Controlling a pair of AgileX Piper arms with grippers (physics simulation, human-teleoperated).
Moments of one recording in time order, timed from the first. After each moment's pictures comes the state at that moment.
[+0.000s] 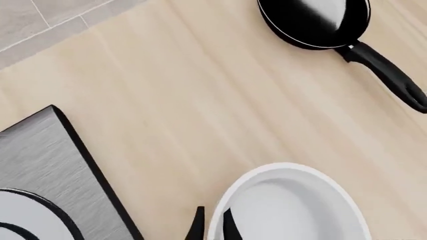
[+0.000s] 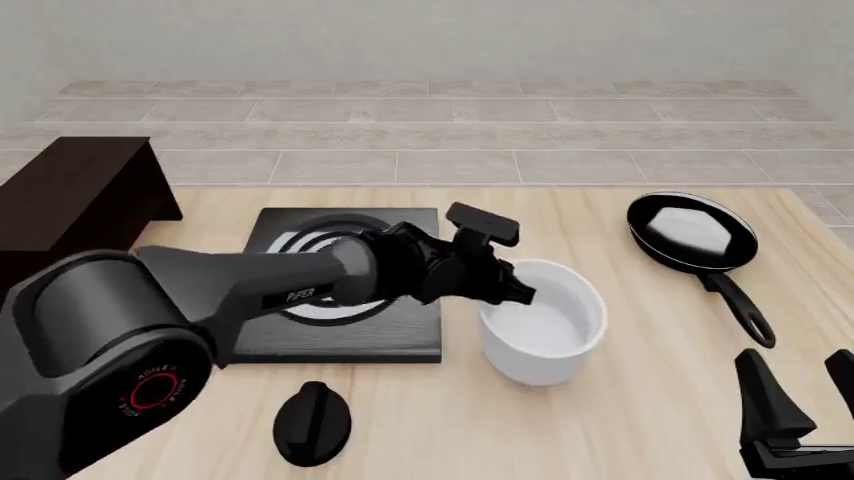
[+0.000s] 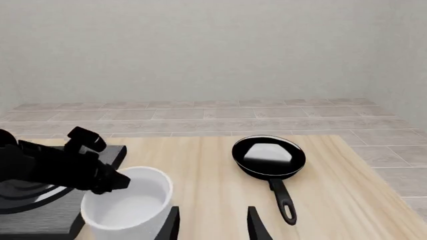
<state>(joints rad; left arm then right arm) -0.78 2.14 -1.54 0.23 -0.22 0.00 0.07 0.00 -0.06 0.02</state>
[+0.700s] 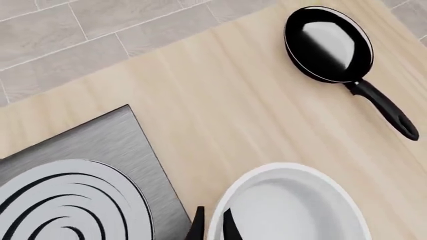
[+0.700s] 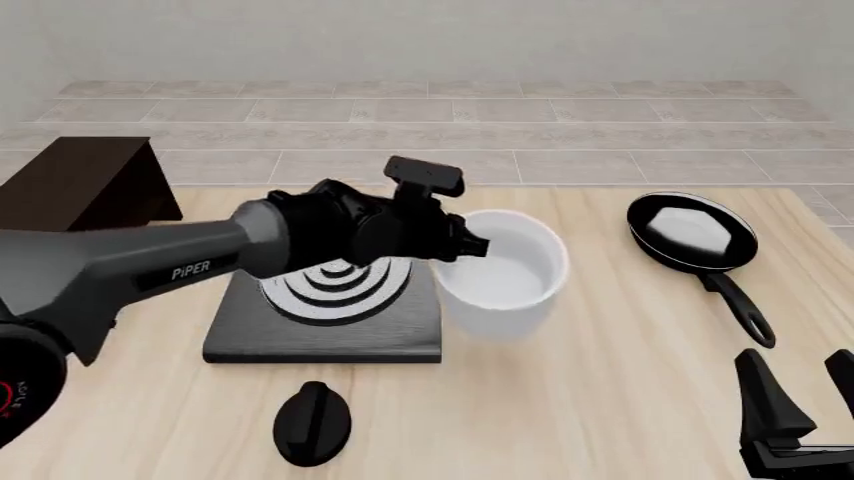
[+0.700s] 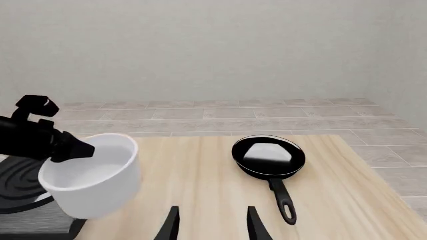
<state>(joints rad) -0.68 1.91 -1.40 0.24 -0.23 0.00 0.07 0.00 -0.06 0.02</state>
